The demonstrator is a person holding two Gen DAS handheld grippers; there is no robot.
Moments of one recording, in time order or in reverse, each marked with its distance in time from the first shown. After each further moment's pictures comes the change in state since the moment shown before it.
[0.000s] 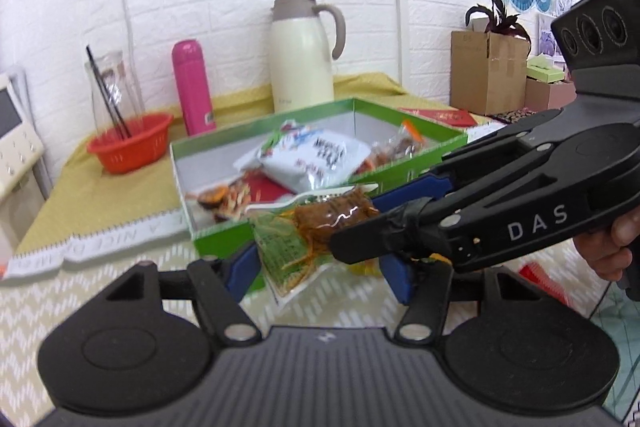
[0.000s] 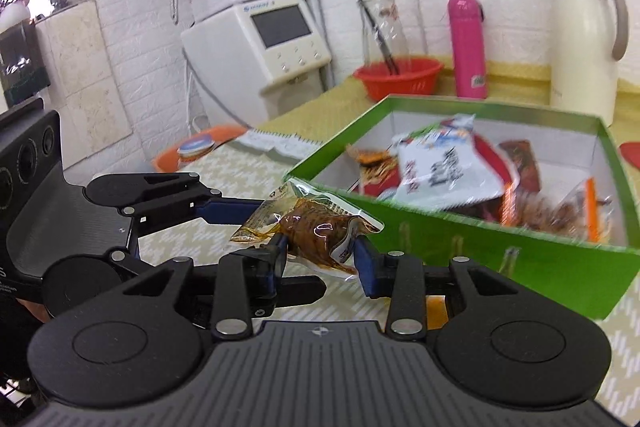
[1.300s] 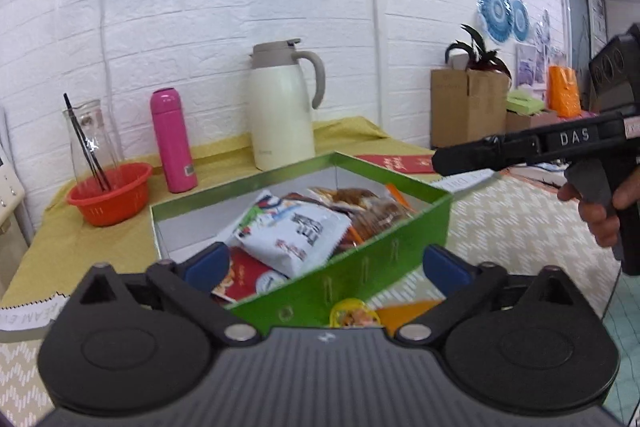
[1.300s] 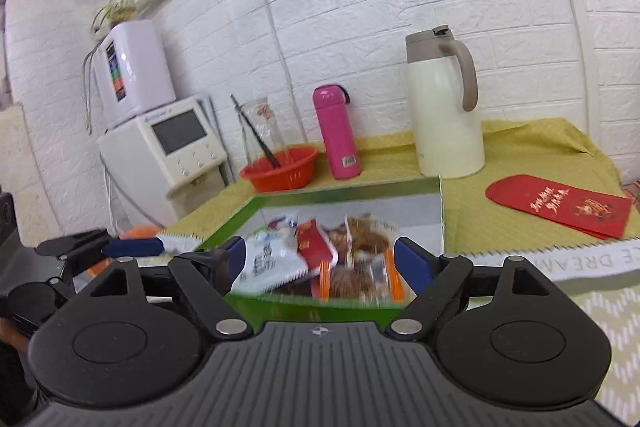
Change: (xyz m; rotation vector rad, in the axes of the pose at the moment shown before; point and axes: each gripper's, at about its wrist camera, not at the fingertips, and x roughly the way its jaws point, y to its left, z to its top) left arm -0.003 -0.002 0.020 0.040 -0.099 -0.080; right arm -0.089 -0.066 -0.010 0.135 -0.237 -0.221
